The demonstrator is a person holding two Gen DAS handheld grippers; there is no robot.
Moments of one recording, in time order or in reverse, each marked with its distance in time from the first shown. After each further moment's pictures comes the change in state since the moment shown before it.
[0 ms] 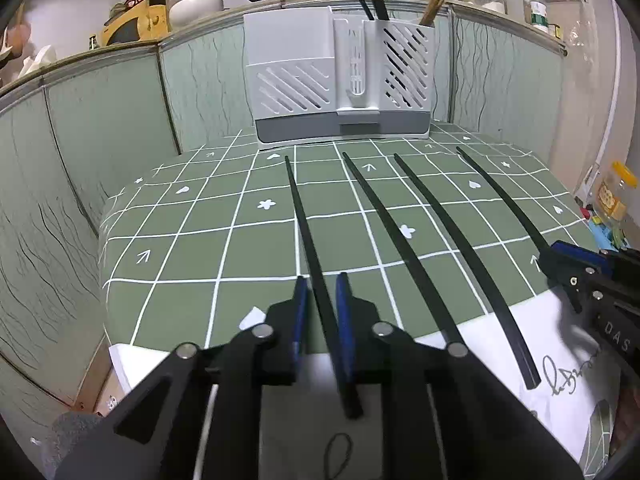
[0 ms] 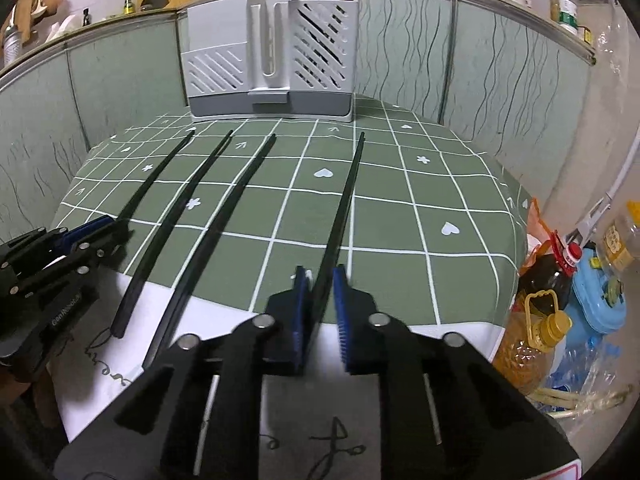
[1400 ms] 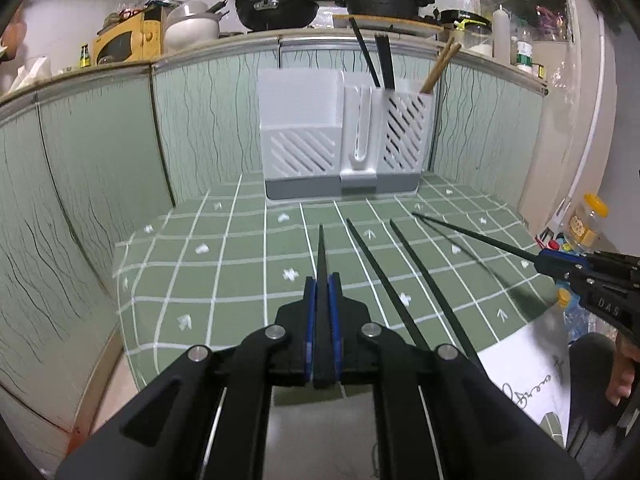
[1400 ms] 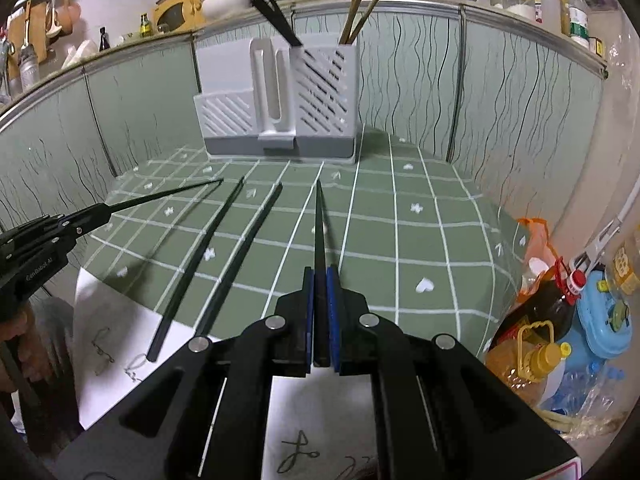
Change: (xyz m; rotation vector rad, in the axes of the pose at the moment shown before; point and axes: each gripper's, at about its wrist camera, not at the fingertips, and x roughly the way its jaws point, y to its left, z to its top) left arm -0.041 0.039 0.049 -0.011 -0.076 -0.112; right arm -0.039 -0.026 0.046 -0.013 -0.044 0.111
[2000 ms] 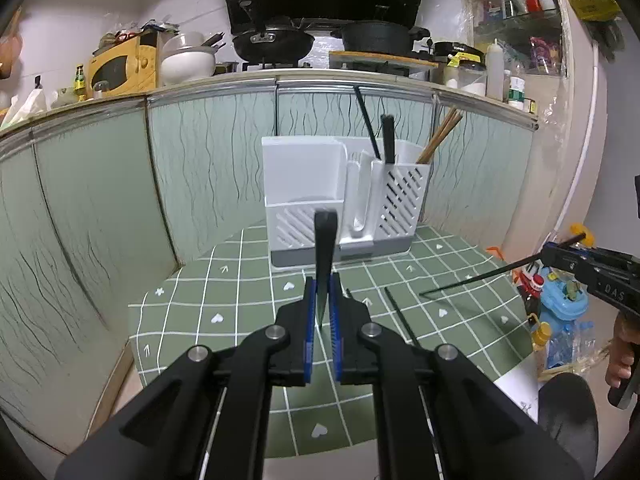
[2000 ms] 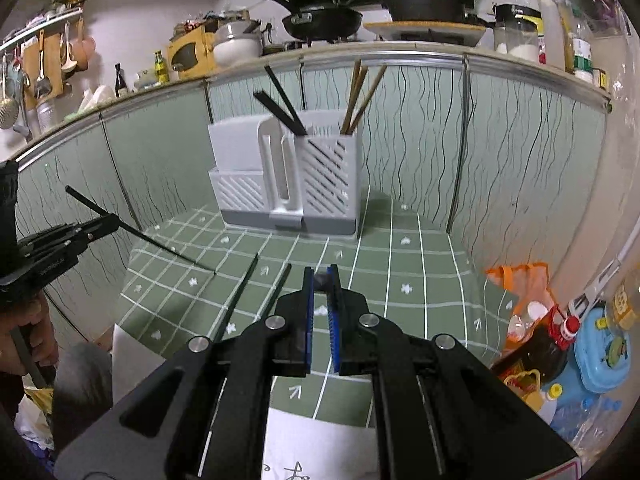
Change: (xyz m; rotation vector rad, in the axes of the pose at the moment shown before) left arm -0.029 0.015 0.069 -0.001 -0.077 -0.048; right arm -0.044 -0.014 0.068 0.000 -0.117 0.057
